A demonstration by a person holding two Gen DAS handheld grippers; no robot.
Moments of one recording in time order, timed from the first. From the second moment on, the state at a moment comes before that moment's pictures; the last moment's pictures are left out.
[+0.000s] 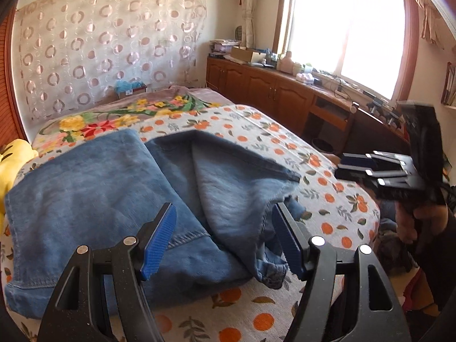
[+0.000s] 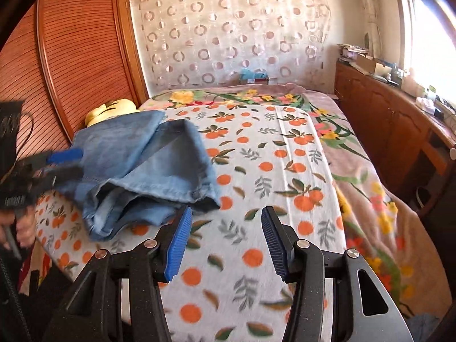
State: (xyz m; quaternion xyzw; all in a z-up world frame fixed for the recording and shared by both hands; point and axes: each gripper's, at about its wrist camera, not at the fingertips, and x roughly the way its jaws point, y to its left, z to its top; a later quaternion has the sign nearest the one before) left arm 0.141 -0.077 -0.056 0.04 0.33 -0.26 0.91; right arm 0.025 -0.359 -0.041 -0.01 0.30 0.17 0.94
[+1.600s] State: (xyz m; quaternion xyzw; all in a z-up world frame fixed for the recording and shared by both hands) left arm 0.102 -0.079 -0.095 -0.01 0.35 -0.28 0.89; right arm 0.085 -0.317 -0.042 -0.02 0.32 0.23 0.92
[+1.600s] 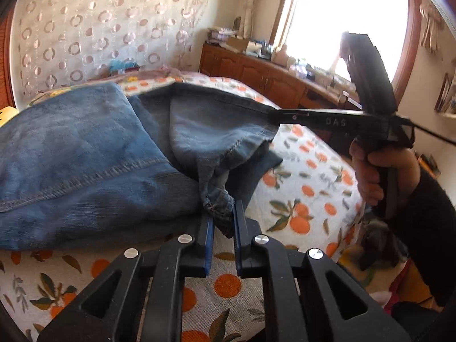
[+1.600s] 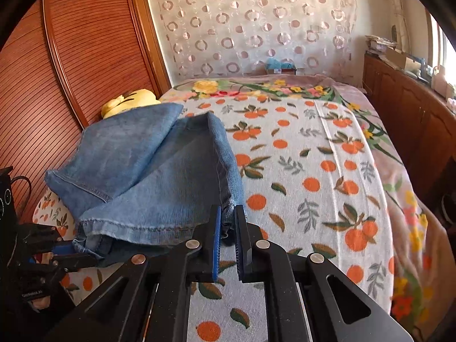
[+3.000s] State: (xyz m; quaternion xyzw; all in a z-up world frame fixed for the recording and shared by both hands) left arm 0.106 0.137 -0.076 -0.09 0.32 -0.13 0.94; right arm 0.239 -0.001 0.040 -0.16 0.26 0.40 0.86
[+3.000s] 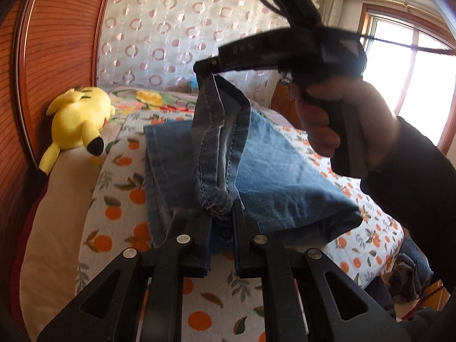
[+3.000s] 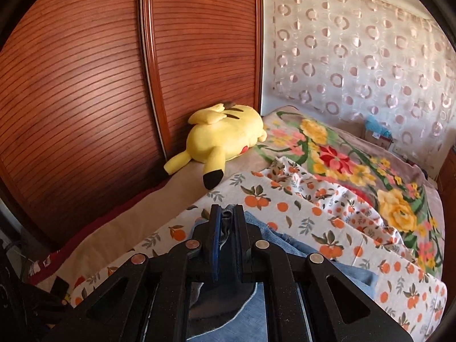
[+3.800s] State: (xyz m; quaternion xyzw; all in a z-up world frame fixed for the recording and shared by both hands) left arm 0.106 0.136 -0.069 -0.07 0.31 -0.10 0.94; right arm 0.169 -0.136 -0.025 -0.15 0.29 0.34 0.88
